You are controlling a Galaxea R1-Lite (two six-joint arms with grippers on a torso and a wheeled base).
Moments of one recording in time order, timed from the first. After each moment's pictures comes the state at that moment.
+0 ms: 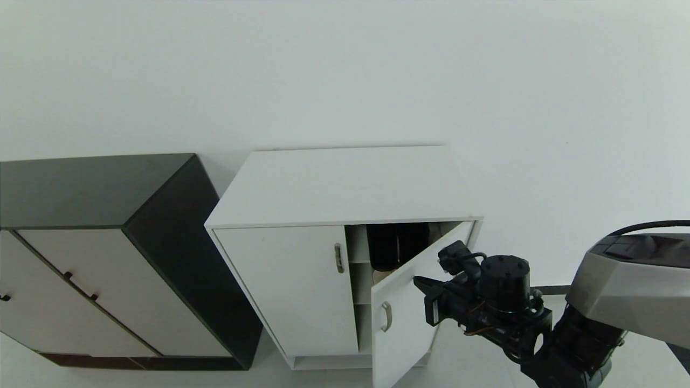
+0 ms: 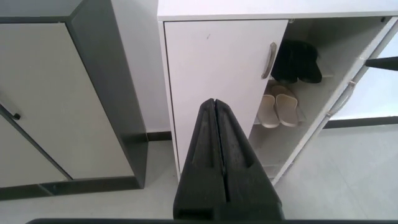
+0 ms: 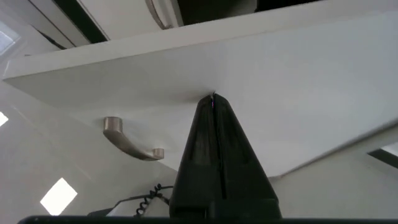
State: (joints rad) left arm 0.00 0.00 0.00 0.01 -0.04 -0.01; right arm 0.61 2.20 -0.64 -1.33 0.05 0.05
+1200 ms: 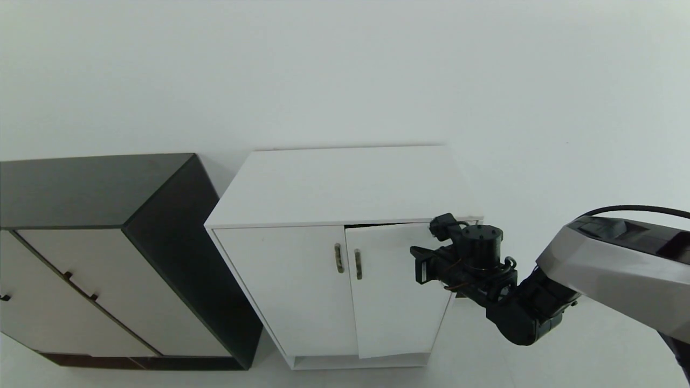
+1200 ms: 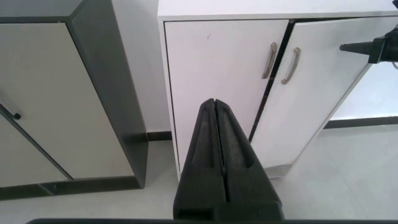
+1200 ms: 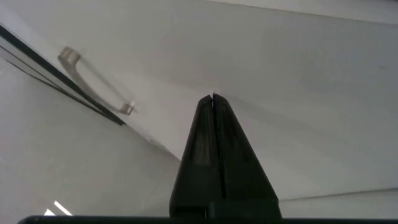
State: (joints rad) left arm 0.00 0.00 0.00 0.01 -0.04 -0.01; right arm 0.53 2.32 -1.00 -1.12 0.05 0.07
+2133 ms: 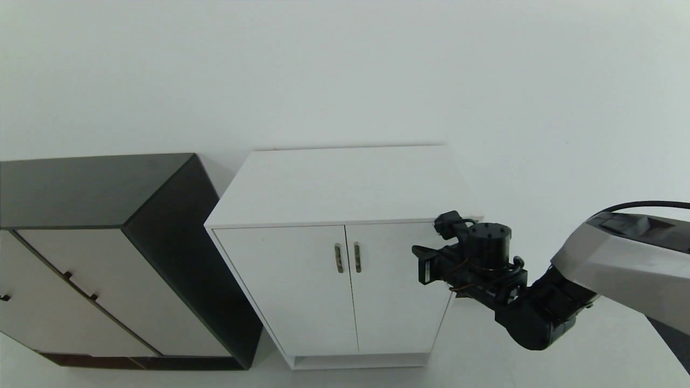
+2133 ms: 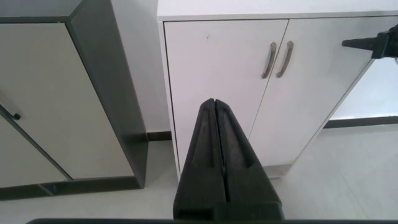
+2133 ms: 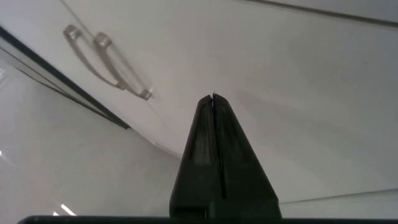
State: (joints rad) left arm 0.00 0.00 0.00 0.01 -0.04 -0.01; right arm 0.54 2.24 -0.92 -1.13 0.04 0.09
